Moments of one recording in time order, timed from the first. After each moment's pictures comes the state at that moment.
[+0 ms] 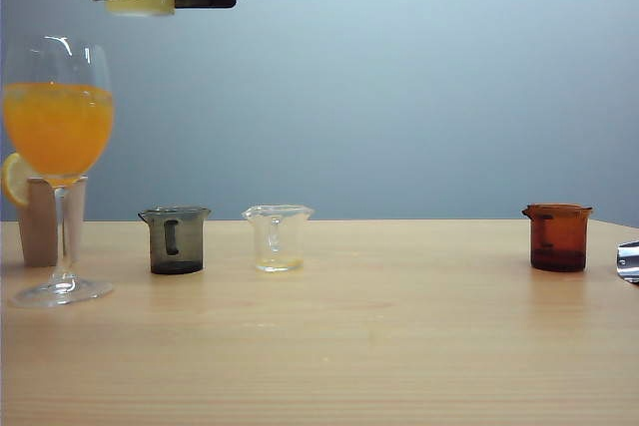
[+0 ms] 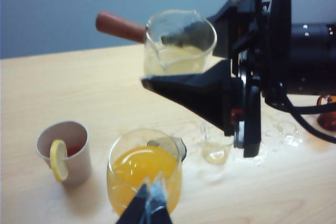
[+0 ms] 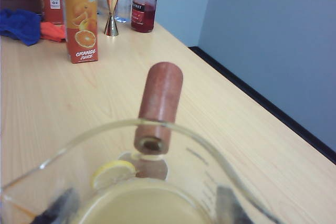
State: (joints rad) left arm -0.28 0.50 0.82 -0.55 0.07 0.01; right arm 0.86 1.92 1.62 0.18 -0.13 -0.21
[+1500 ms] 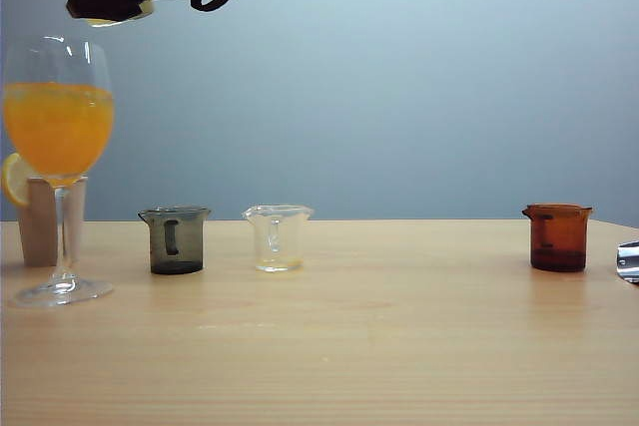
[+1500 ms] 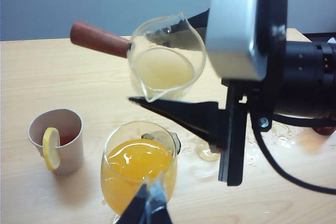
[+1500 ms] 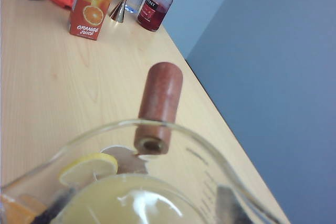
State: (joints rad) left arm -0.28 0.50 0.82 -0.57 0.07 -0.06; right arm 0.89 1.95 1.62 0.21 -0.12 -0.57
